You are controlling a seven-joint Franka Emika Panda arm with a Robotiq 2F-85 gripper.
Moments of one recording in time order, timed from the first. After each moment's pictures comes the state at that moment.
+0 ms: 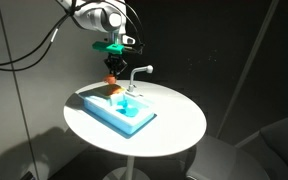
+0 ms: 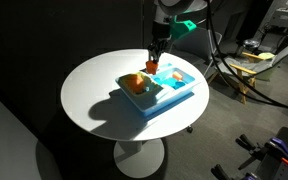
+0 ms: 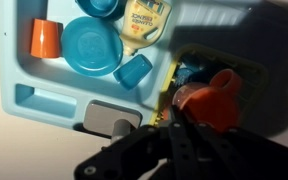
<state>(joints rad) 0.08 0.48 0.05 -1.55 -0.01 2.13 -0.08</state>
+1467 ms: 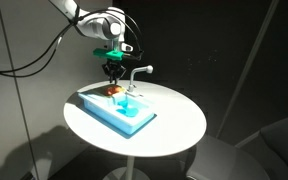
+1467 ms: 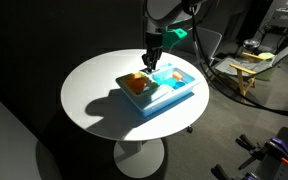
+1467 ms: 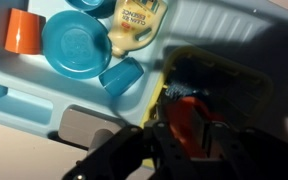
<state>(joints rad) 0.10 0.60 0.06 -1.44 -0.03 2.07 -0.11</state>
